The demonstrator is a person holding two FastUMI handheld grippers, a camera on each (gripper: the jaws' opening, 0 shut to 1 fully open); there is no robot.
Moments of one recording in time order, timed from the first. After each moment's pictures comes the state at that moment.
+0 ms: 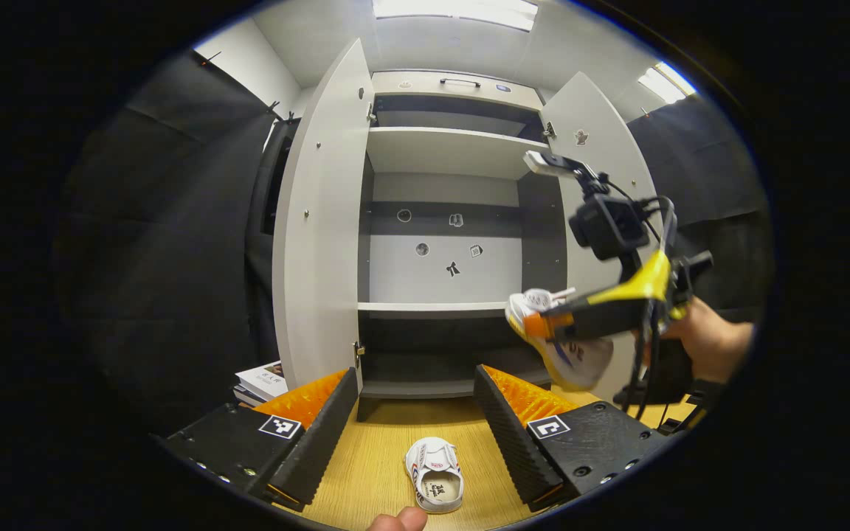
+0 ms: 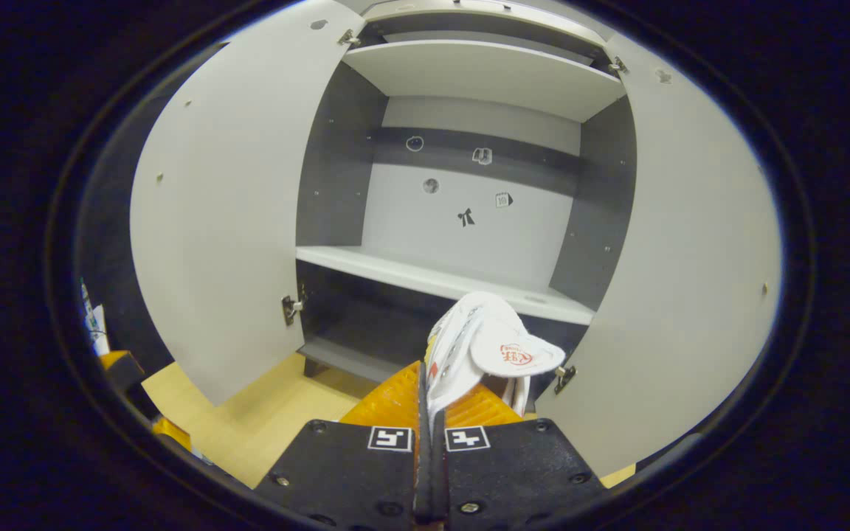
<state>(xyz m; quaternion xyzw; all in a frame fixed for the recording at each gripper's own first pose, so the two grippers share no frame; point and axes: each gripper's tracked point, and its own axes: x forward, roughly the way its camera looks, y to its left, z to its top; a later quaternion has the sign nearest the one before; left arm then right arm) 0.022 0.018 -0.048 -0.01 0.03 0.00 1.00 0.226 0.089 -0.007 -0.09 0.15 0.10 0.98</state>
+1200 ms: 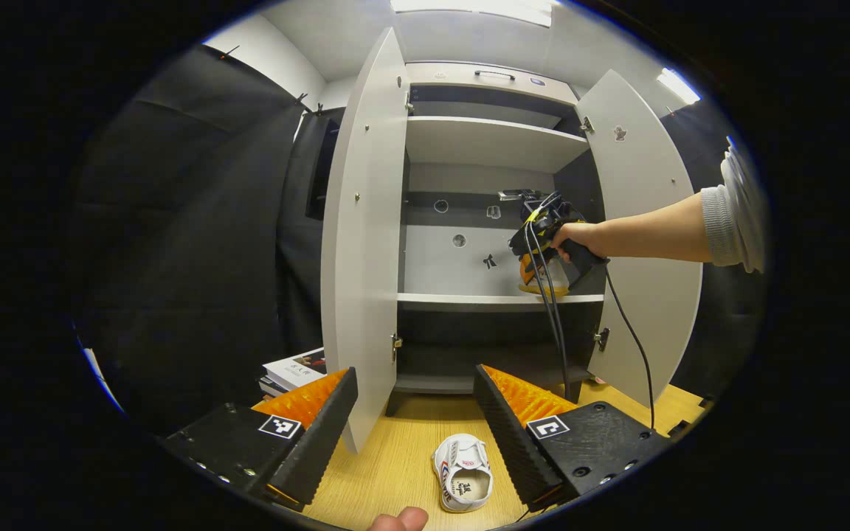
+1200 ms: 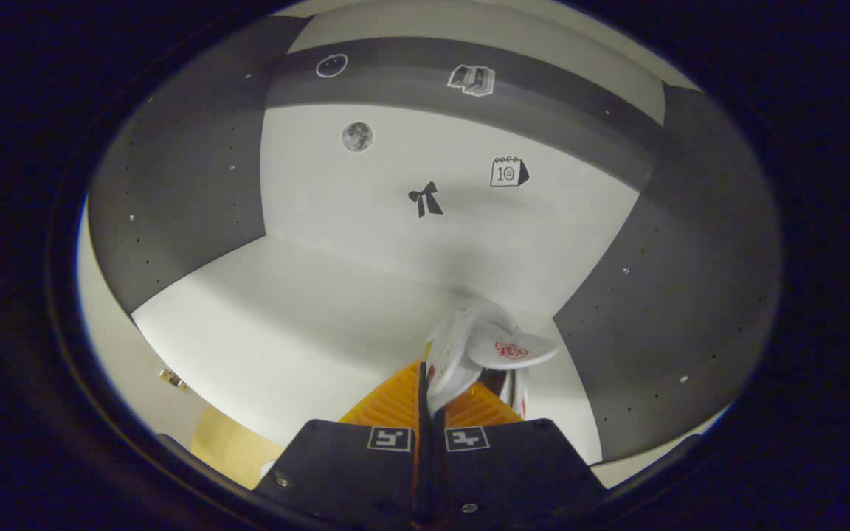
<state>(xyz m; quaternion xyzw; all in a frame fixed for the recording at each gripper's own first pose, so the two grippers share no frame) 0.032 0.065 -0.064 -0.02 0.05 0.05 1.00 0.469 0.069 0.004 -0.13 0.33 0.06 0.93</state>
